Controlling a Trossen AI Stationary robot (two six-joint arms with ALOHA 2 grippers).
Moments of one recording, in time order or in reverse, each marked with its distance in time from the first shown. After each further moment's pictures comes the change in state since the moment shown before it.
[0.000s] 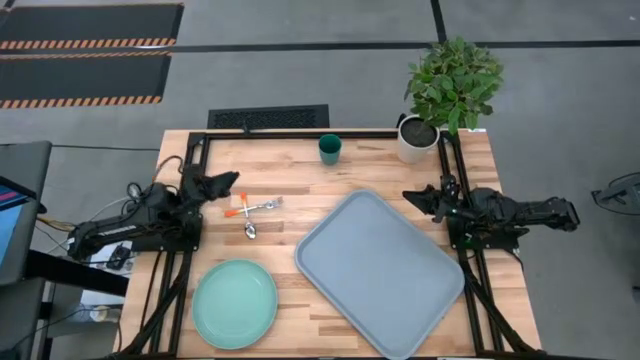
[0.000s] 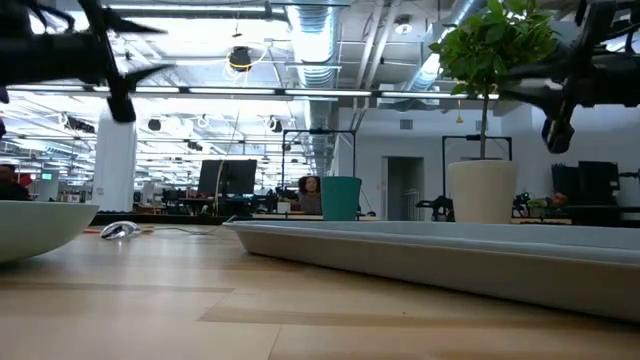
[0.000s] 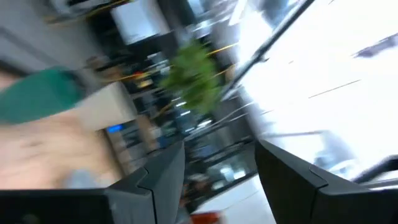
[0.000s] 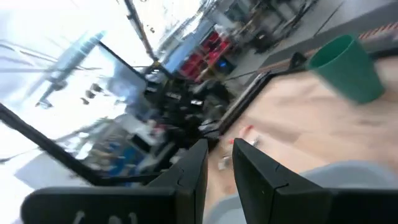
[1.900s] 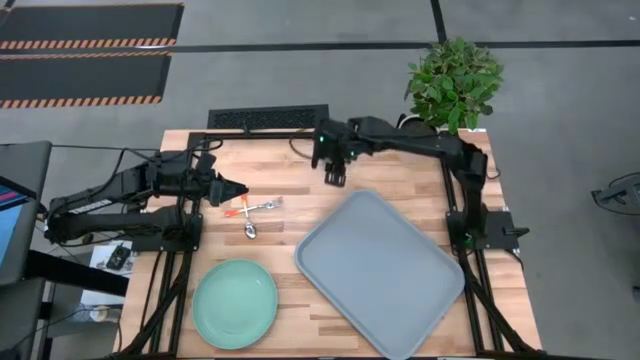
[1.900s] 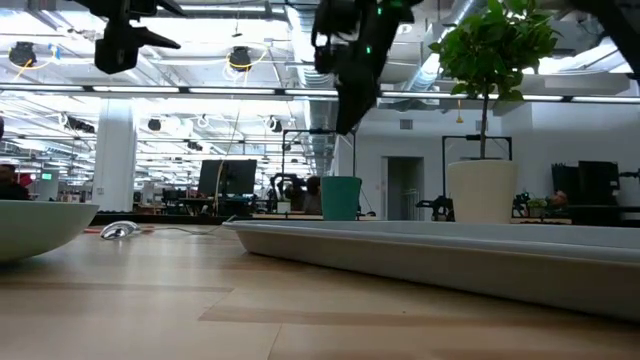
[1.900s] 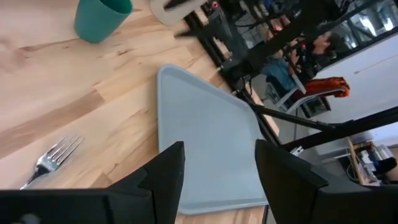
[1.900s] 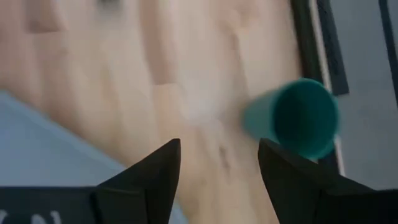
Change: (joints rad) left arm 0.000 0.547 0.731 -0.940 0.270 0.335; right arm -0.365 1.956 1.840 -1.125 -0.177 -1.024
